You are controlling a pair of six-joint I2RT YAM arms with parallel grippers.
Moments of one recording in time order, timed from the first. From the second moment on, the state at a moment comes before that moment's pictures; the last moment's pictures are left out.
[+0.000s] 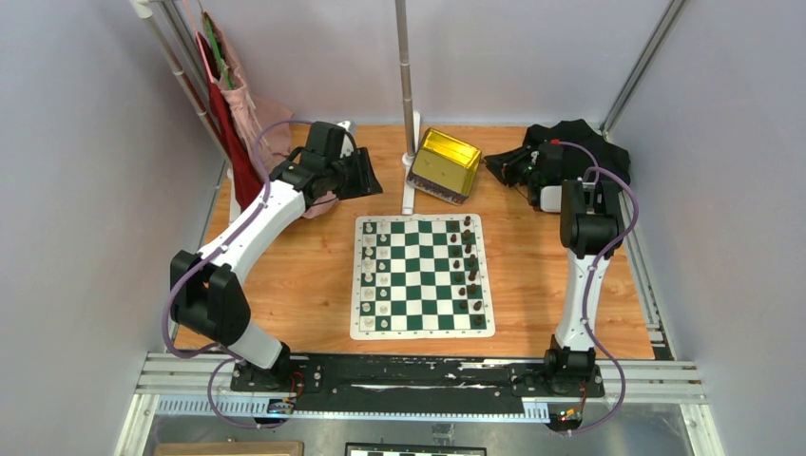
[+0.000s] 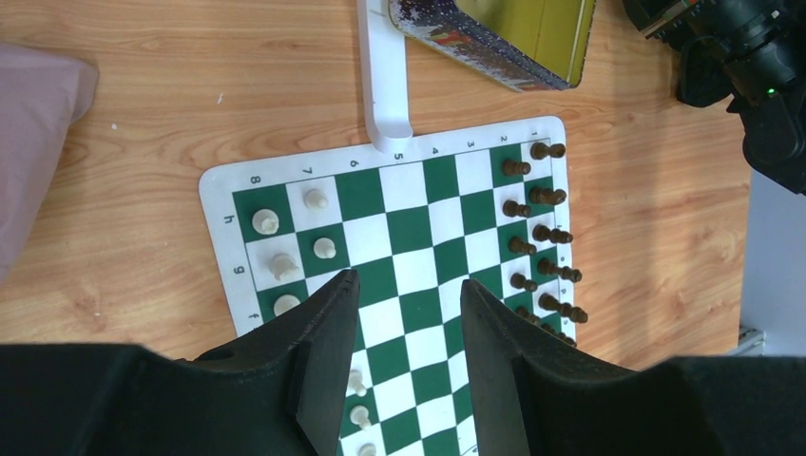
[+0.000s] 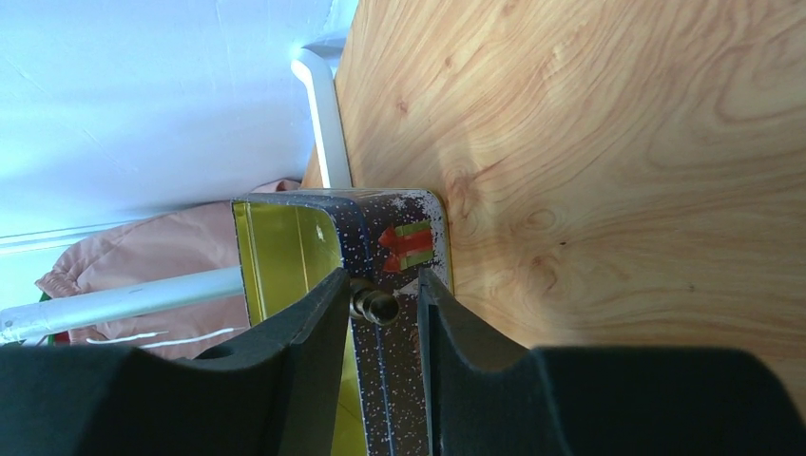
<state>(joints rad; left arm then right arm) -0.39 1.54 1.35 -0.53 0.17 -0.51 -0.02 2.27 1.33 0.61 -0.53 1.19</state>
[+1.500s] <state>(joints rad) -0.39 1.54 1.35 -0.53 0.17 -0.50 -0.02 2.23 1.43 0.42 -0.53 1.05</state>
